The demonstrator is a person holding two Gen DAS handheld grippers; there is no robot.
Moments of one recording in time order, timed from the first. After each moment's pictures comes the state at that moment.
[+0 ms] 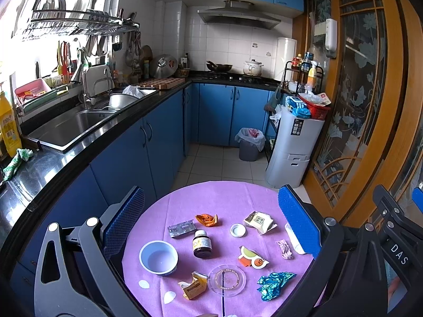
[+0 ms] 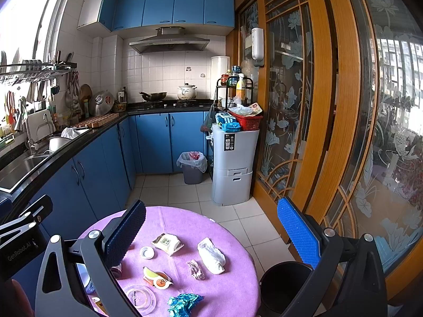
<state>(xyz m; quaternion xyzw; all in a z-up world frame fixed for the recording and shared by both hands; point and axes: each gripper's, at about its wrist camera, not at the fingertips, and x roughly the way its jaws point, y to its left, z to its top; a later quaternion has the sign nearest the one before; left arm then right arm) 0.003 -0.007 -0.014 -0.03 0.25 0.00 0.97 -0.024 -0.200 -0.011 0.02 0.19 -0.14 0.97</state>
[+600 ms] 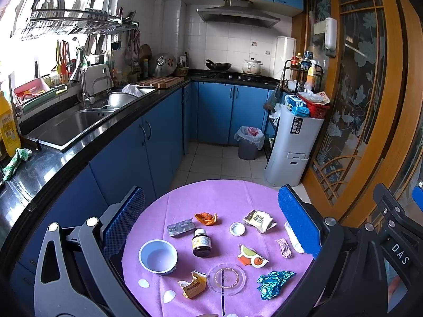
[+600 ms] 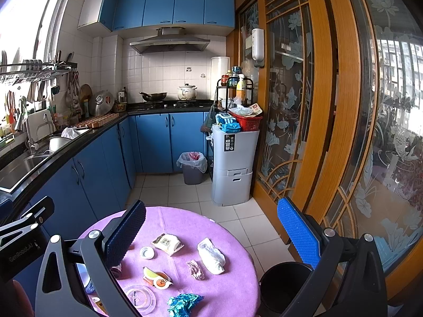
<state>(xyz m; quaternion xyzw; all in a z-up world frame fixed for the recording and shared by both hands) 0.003 -0.007 -0.017 -0.03 0.25 -0.01 0.97 -0.023 -0.200 -0.010 0.02 0.19 -0.14 0.97</state>
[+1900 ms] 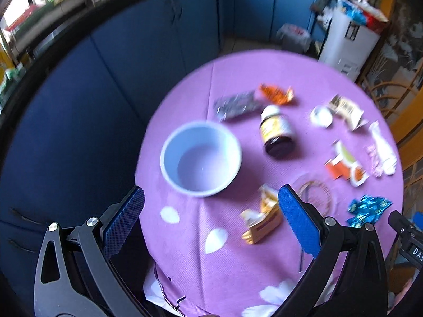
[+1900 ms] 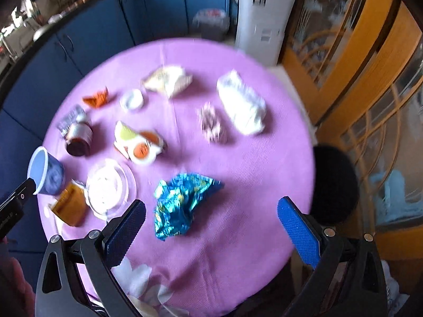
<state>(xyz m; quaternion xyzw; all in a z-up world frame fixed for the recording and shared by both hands) 0.065 0.059 -0.212 -0.01 0.52 0.08 0.85 0.048 -0.201 -0.226 0.06 0.56 -0.06 0.82</state>
